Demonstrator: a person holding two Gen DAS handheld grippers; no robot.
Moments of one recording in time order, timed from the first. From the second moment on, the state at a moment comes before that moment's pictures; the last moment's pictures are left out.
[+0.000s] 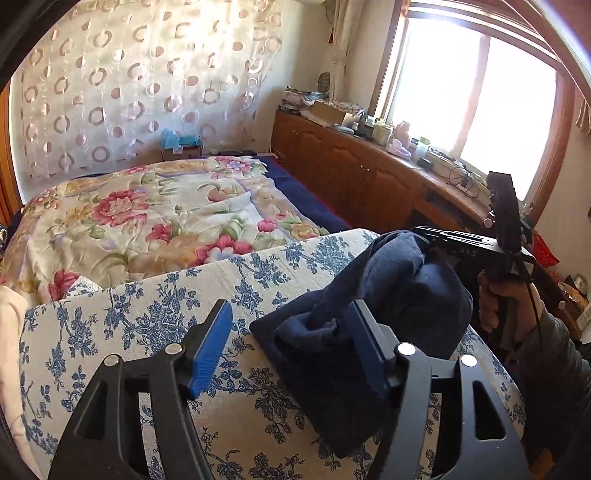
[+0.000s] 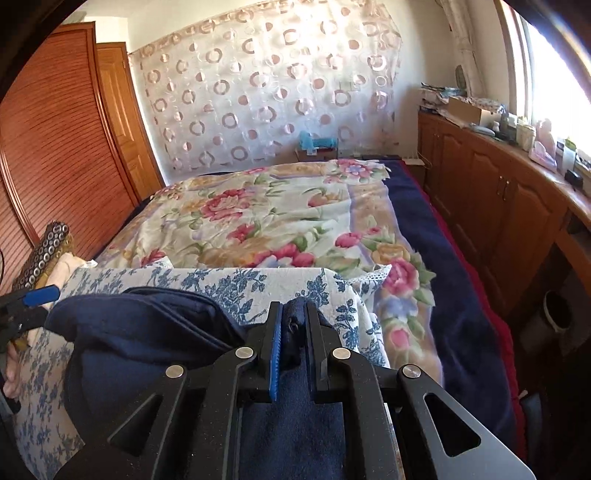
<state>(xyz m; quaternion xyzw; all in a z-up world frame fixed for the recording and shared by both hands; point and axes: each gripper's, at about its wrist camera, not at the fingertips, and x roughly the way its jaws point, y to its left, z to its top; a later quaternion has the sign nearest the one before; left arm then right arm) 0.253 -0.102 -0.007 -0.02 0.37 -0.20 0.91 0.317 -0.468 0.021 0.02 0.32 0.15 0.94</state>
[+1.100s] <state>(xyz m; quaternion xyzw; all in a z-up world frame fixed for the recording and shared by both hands) 0.299 -0.118 -0.073 -0.03 0.46 -0.19 0.87 0.280 -0.457 0.029 0.02 0.39 0.18 0.90</state>
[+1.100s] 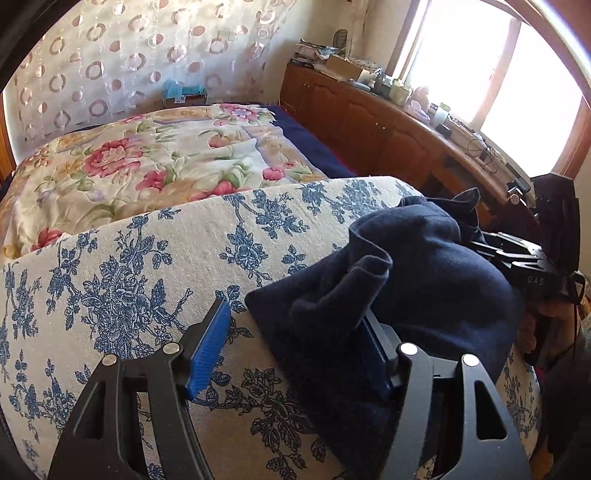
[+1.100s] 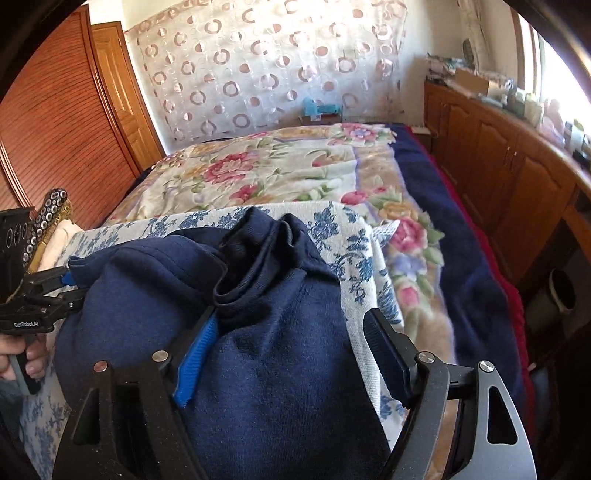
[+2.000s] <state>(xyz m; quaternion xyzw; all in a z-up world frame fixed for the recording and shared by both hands) 0.210 -0.039 0.047 -0.10 0.31 -0.21 0.92 0.250 -0.397 0.106 -0.03 0.26 0.30 0.92</state>
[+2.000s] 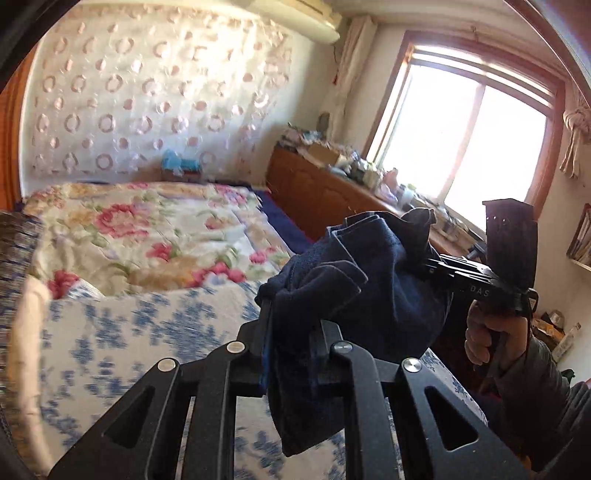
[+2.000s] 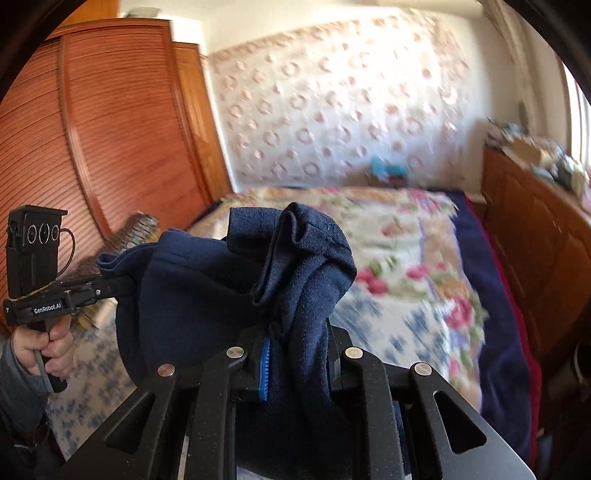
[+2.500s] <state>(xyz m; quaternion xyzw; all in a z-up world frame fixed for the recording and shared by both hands) 0.104 0.159 0.091 -0.14 0.22 0.00 0.97 0.276 -0.128 0.170 -0.13 0.18 0.48 0.85</state>
